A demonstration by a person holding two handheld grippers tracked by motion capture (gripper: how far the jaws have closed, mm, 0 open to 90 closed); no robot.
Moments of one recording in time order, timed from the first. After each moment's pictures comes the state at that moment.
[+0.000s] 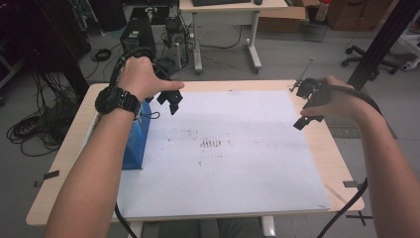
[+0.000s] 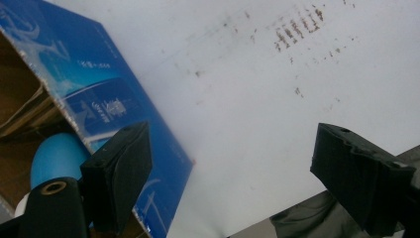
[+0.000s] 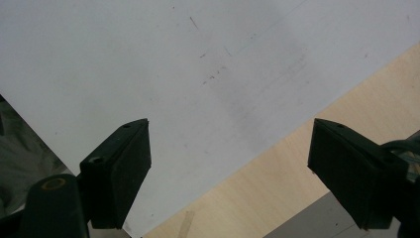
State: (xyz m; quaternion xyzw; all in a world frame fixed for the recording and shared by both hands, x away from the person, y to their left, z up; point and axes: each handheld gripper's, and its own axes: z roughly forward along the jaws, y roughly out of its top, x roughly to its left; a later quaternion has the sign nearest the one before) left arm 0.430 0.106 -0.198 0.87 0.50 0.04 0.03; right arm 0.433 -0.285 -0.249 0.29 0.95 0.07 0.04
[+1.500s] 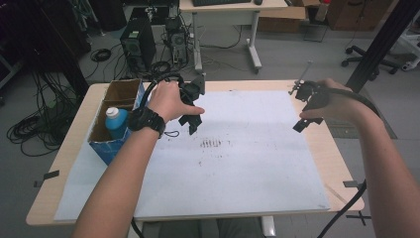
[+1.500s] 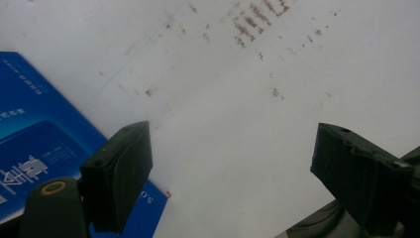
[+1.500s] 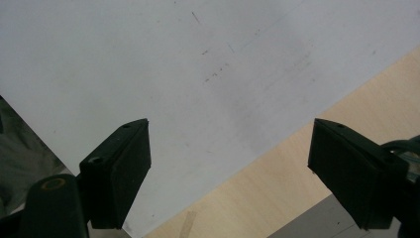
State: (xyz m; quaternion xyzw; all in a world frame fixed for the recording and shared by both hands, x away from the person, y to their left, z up) left arm 0.428 0.063 -0.266 0.90 0.43 0.02 0.01; right arm 0.432 -0.284 -0.257 0.29 0.95 0.07 0.04
